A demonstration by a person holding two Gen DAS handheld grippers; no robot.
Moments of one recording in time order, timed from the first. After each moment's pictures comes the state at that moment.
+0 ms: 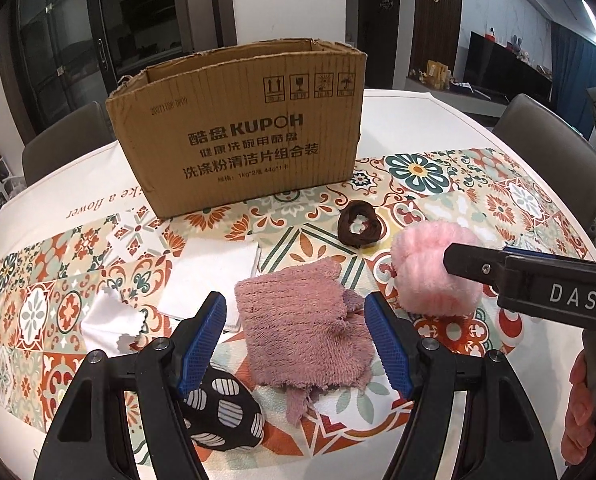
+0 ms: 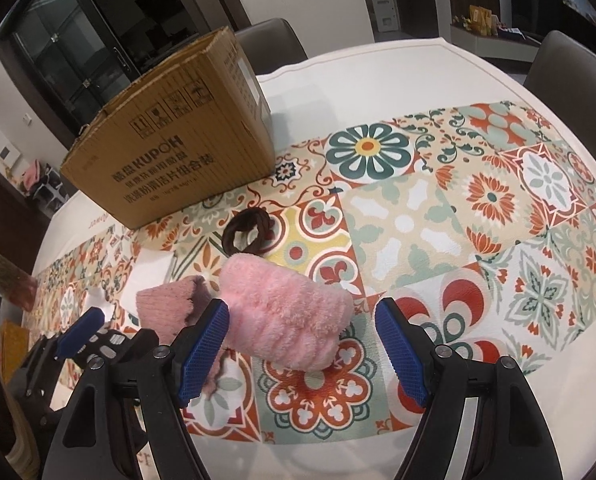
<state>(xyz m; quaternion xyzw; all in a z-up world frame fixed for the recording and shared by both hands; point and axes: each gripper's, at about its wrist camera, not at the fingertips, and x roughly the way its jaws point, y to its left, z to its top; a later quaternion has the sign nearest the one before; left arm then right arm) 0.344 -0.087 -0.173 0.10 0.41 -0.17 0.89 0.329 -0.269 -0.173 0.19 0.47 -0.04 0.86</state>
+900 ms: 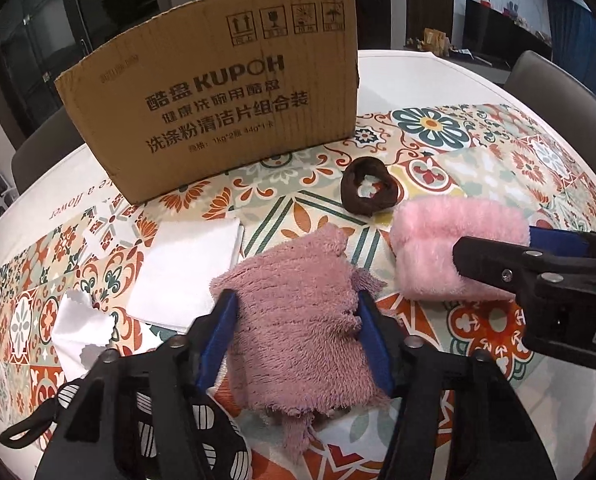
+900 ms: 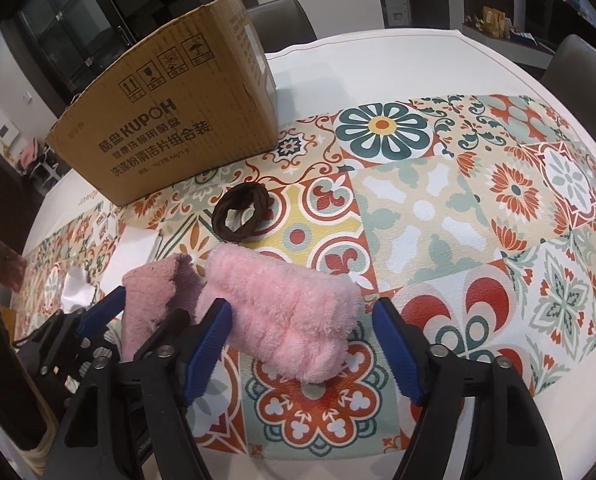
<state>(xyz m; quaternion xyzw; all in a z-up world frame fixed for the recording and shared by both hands) 0.366 -0.108 -0.216 0.15 0.44 -0.16 0.87 0.341 -0.257 -0.198 0.16 0.49 -0.03 0.86</state>
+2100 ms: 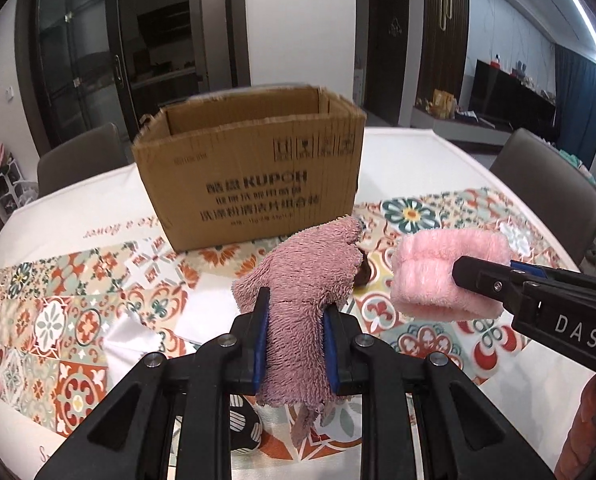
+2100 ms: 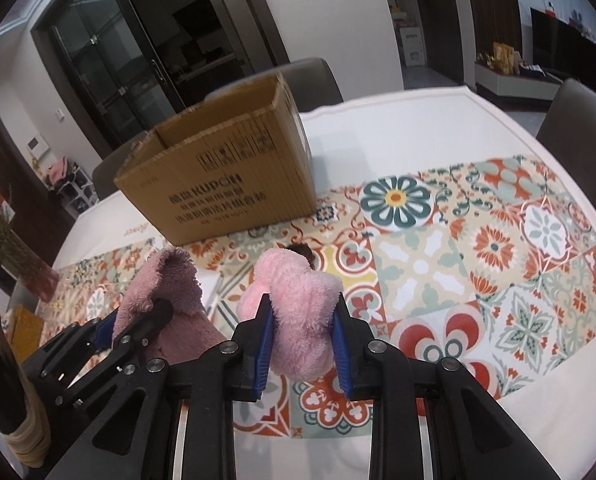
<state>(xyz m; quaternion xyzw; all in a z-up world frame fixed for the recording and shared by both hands) 0.334 -0.085 -0.126 0.07 0.36 -0.16 0.92 0.311 -0.252 -0.119 0.16 0.41 0.00 0.90</state>
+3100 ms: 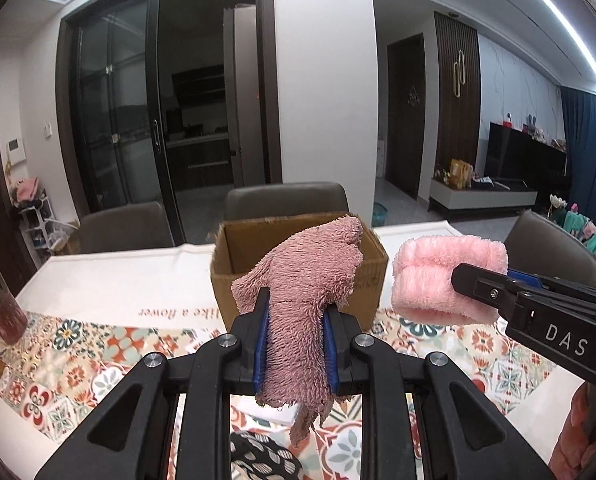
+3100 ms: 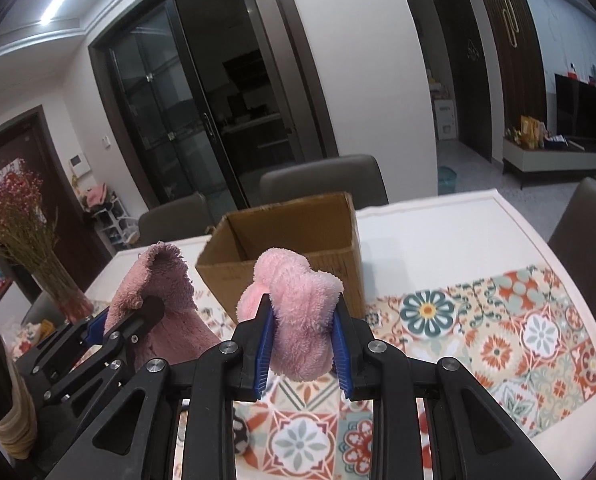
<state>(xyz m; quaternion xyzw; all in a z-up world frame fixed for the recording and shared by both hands) 0.321 -0.054 -0.016 0.05 0.24 -0.12 0.96 0.312 -0.229 -0.013 0.12 0.29 0.04 0.95</state>
